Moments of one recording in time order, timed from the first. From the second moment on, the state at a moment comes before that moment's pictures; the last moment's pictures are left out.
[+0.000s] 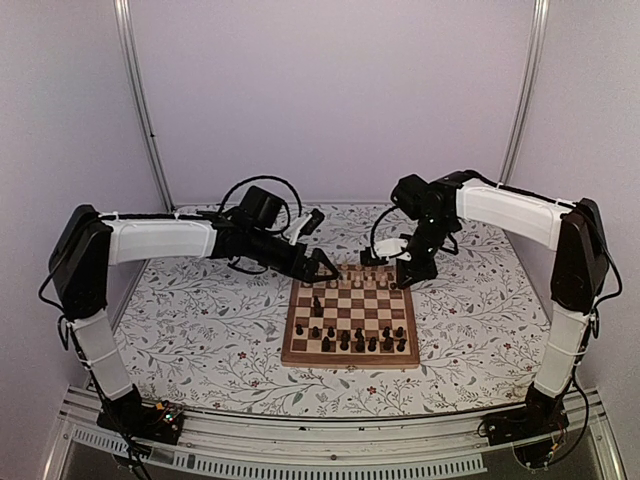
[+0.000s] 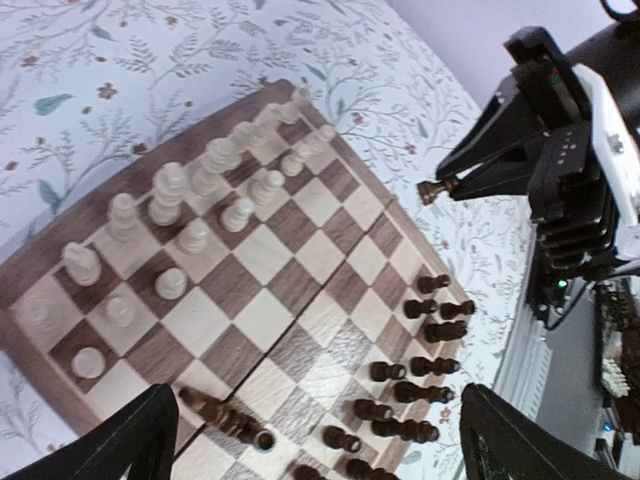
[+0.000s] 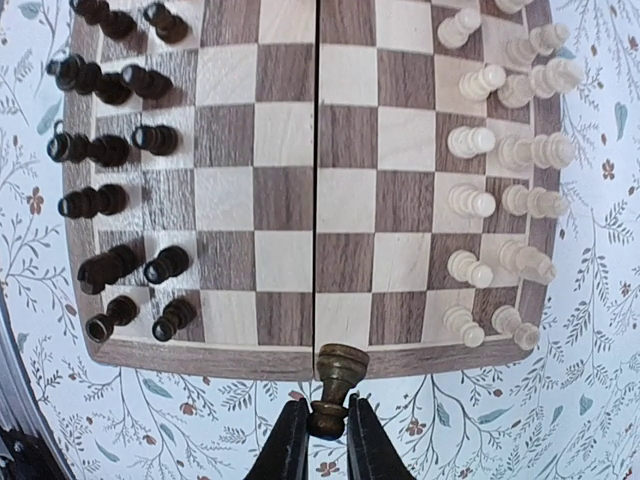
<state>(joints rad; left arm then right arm) -0.69 1.83 1.28 -0.20 0.55 -0.26 0.63 1.88 1.62 -1.10 -0.19 -0.94</state>
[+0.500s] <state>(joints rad) -0.68 1.52 1.20 -0.30 -0.23 -0.06 0.69 2.03 1.64 -1.25 -0.04 -0.91</state>
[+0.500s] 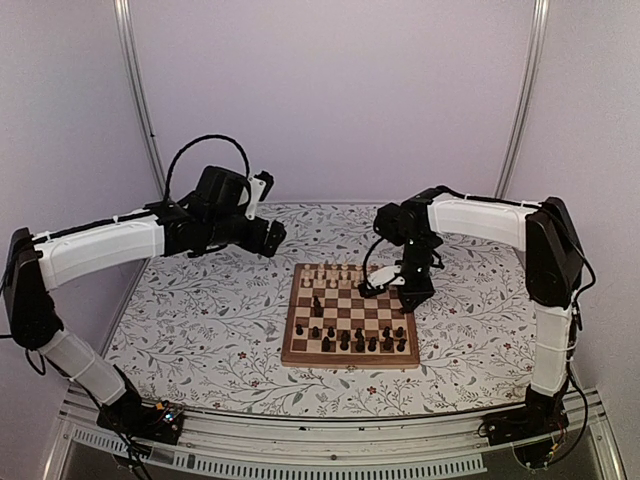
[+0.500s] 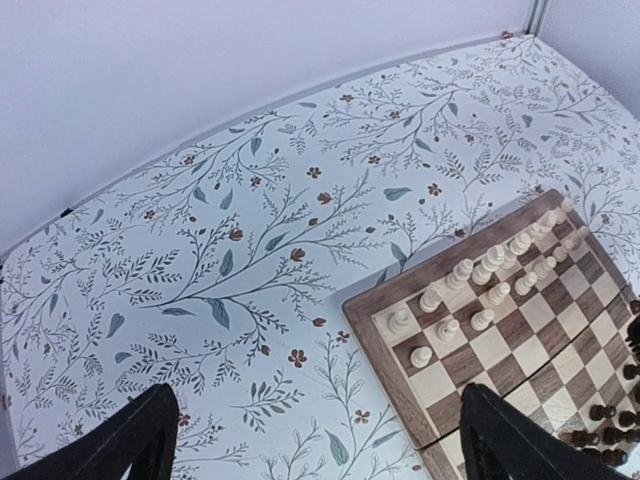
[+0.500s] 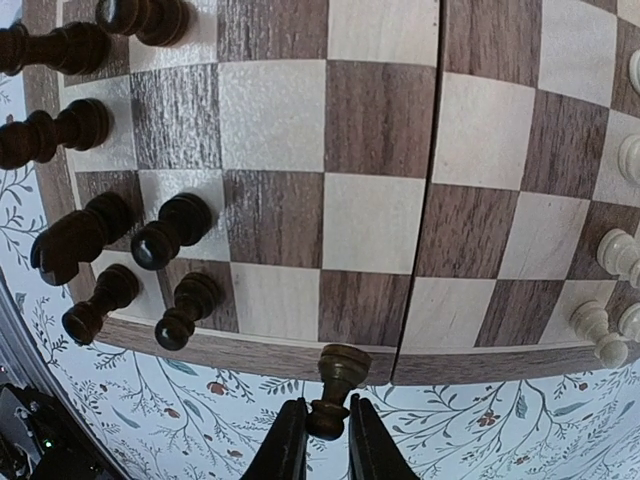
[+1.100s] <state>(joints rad) -0.68 1.53 1.18 -0.30 -0.17 -0.06 0.72 2.08 1.66 -1.25 -0.05 -0.88</state>
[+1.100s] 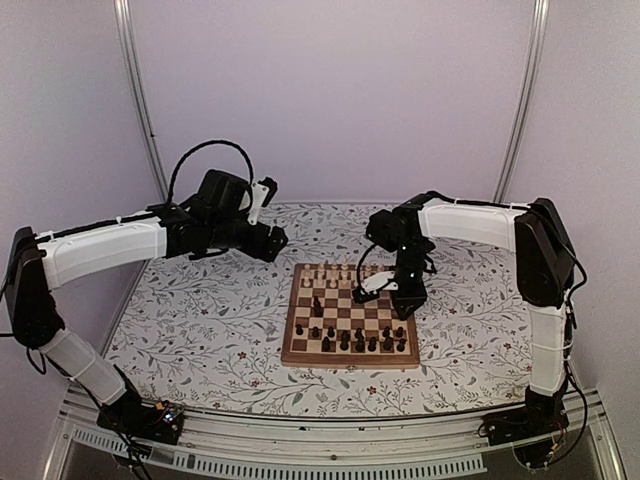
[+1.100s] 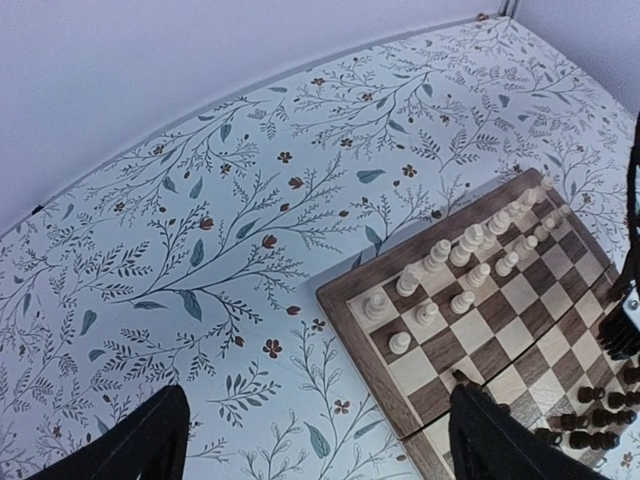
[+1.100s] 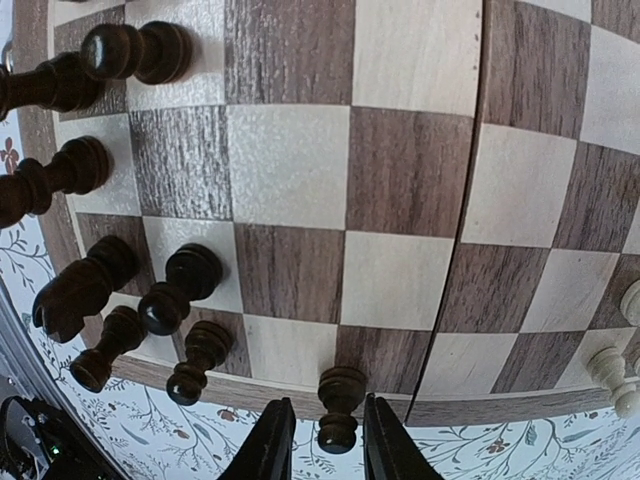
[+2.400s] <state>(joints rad) -0.66 1.55 1.19 -0.36 -0.10 -0.01 0.73 2.01 1.70 -1.18 -0.08 -0.84</state>
